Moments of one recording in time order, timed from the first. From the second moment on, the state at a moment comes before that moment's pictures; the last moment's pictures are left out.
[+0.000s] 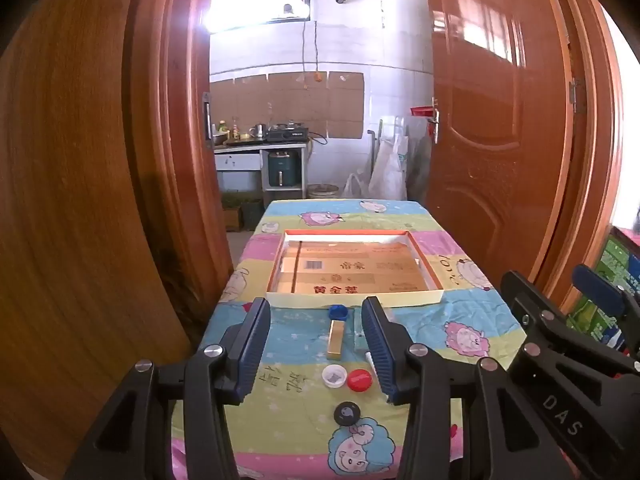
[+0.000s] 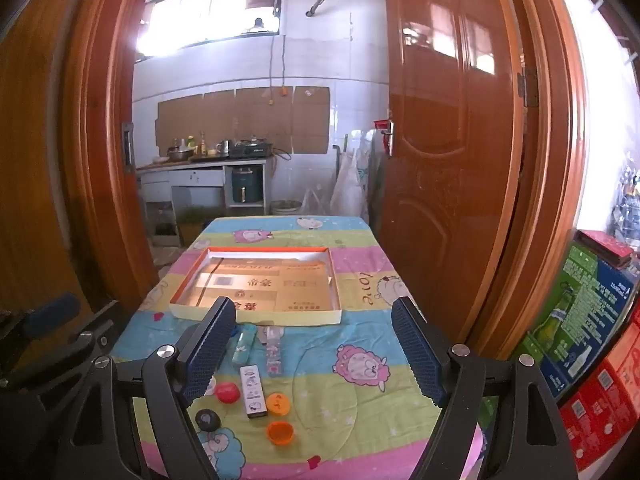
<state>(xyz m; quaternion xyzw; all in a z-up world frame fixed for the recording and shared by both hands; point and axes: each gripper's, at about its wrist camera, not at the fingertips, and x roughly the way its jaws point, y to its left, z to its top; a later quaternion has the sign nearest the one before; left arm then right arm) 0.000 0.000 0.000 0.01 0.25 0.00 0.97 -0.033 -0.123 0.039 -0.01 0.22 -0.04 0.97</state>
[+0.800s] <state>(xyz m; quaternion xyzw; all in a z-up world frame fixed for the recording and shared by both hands) -0.001 -0.010 -0.007 0.01 0.26 0.00 0.97 -0.034 -0.135 0.030 0.00 0.26 -0.03 0.97</state>
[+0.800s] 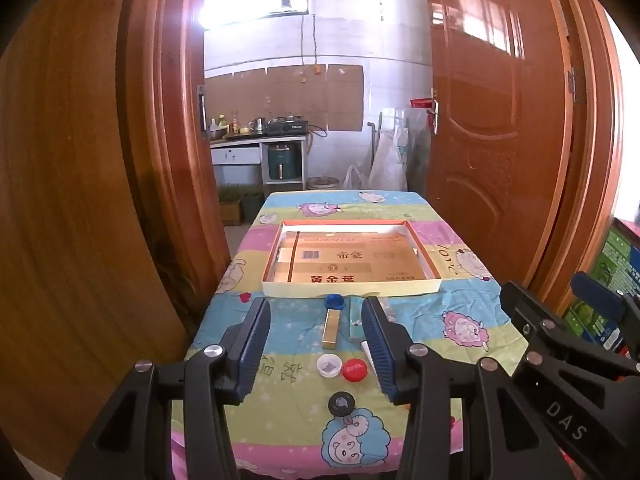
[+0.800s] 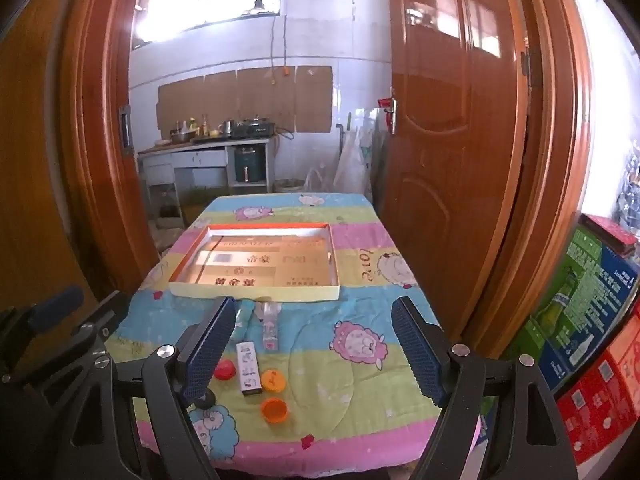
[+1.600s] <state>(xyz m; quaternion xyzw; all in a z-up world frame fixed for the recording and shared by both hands) -0.004 -0.008 -0.008 0.01 0.26 0.00 0.96 -0.034 -0.144 0.023 0.01 0.28 -0.03 0.96</state>
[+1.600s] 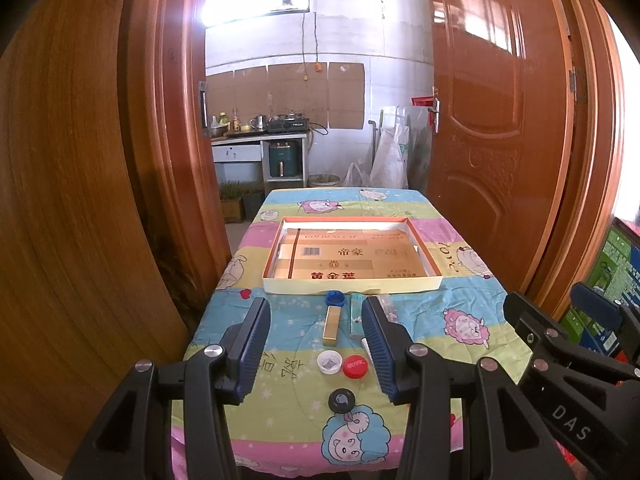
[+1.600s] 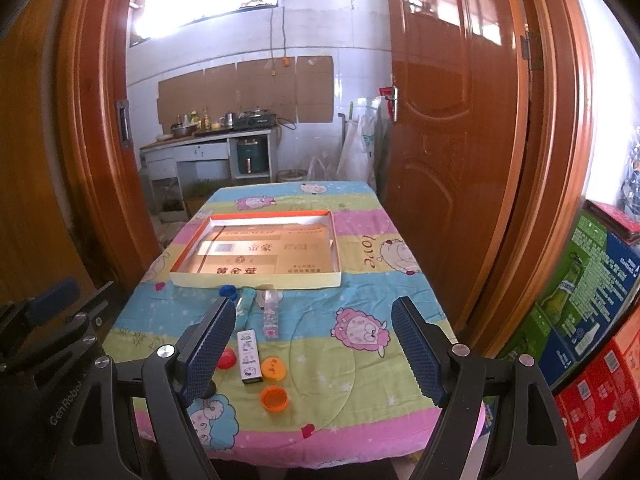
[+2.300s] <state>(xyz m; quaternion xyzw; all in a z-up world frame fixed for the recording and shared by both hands) -0.003 -0.005 -0.008 0.00 0.26 0.01 0.96 -0.034 -0.140 0.025 0.01 0.28 -0.02 0.96</state>
